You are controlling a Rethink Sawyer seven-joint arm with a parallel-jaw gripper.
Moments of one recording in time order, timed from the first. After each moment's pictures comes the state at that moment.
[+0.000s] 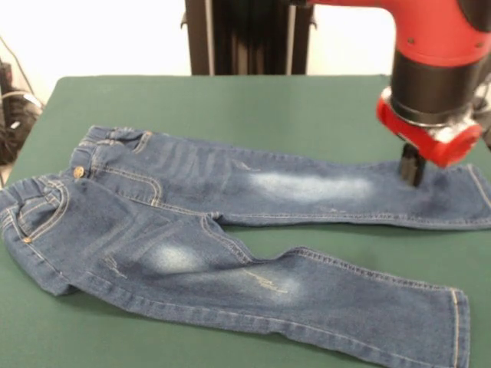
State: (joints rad) arm 0.12 -0.32 -0.22 1.20 0.42 0.85 2.53
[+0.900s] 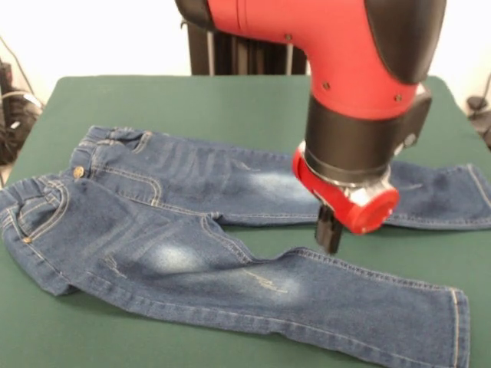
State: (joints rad) arm 0.04 -0.15 -0.31 0.89 0.35 0.85 2.53
